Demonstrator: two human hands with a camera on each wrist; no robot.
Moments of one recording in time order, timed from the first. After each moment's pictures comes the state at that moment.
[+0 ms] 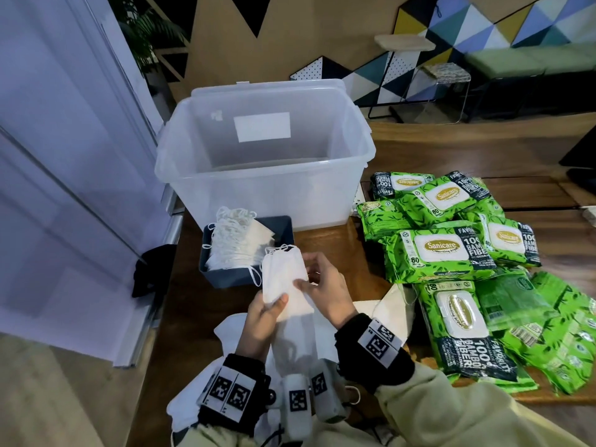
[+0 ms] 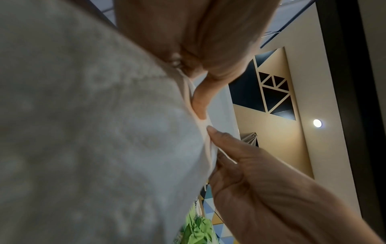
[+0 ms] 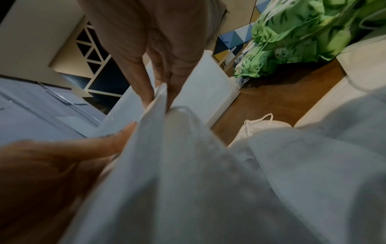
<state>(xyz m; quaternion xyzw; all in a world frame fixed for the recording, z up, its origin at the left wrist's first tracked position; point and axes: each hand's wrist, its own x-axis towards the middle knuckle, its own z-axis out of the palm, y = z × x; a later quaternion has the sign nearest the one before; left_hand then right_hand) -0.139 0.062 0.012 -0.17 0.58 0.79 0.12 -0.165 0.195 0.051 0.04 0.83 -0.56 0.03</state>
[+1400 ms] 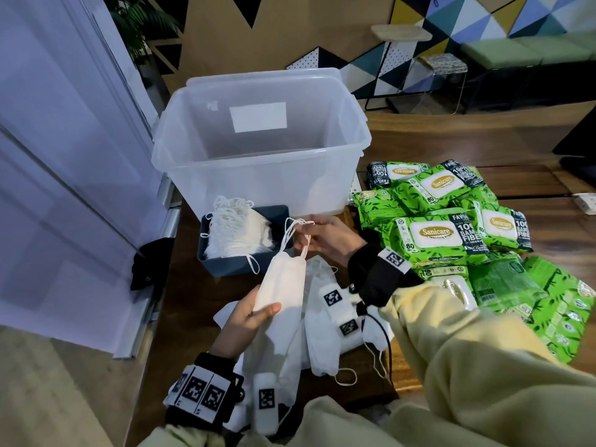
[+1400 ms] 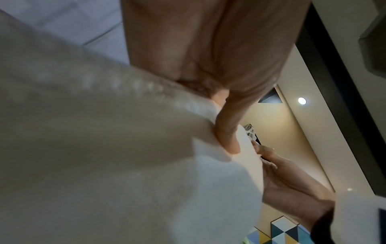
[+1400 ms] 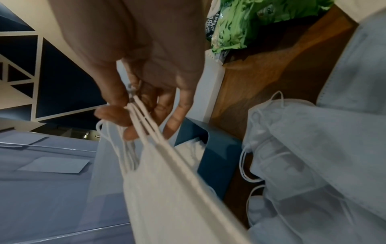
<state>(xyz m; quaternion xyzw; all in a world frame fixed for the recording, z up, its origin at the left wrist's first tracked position) -0.116 0.024 0.022 0.02 0.70 0.69 0.19 -0.216 0.220 0.084 0.05 0.61 -0.76 0.22</state>
